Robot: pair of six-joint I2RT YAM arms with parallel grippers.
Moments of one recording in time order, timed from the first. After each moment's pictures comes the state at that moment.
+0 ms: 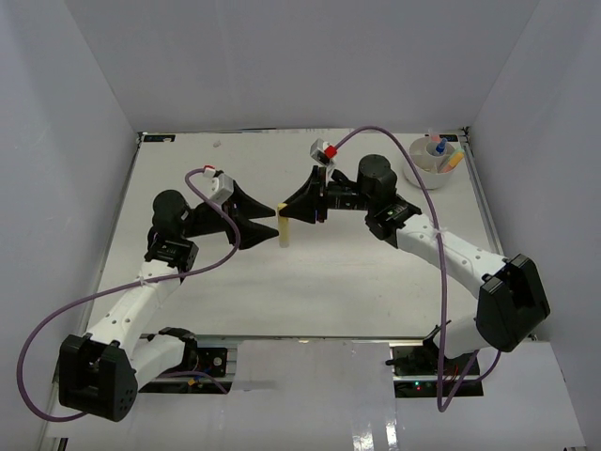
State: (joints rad) left arm -0.26 1.04 0.69 0.52 1.14 -0.29; right arm 0.70 1.44 1.10 0.34 -0.84 0.27
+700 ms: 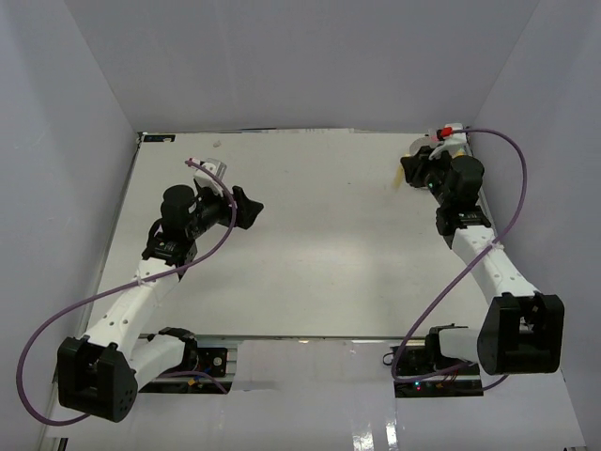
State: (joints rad) left arm -0.26 1.04 0.74 0.09 0.40 -0.21; right arm 0.11 1.25 0.87 0.28 -0.28 0.13
